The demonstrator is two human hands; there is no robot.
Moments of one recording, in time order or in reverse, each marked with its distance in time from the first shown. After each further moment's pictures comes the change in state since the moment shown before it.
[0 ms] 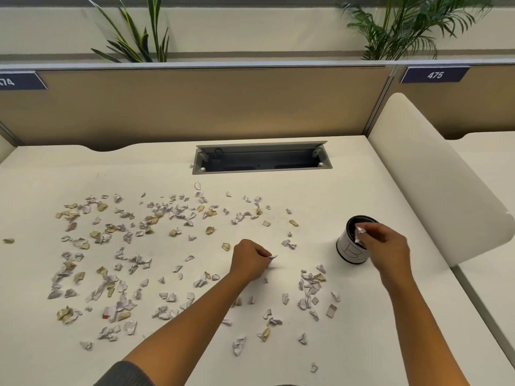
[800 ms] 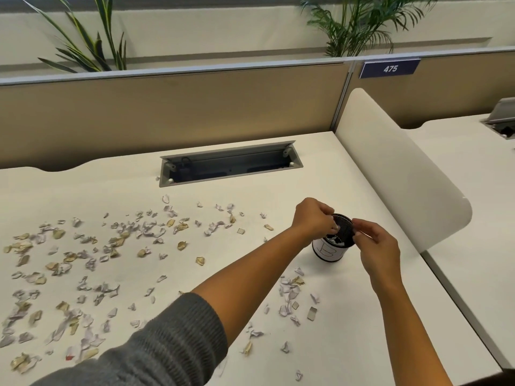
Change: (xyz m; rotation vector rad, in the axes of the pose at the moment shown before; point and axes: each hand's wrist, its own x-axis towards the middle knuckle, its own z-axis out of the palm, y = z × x) left_hand 0.016 0.177 0.092 -0.246 -0.347 0.142; right_hand 0.009 0.017 -0.026 0.071 0.110 -0.002
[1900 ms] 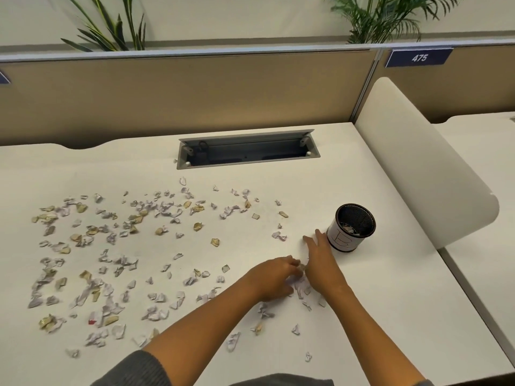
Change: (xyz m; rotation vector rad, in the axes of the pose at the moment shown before) left_hand -0.073 -0.153 -0.064 0.961 -0.318 0.359; right_hand -0.052 0.054 0.094 -0.890 -0.583 -0.257
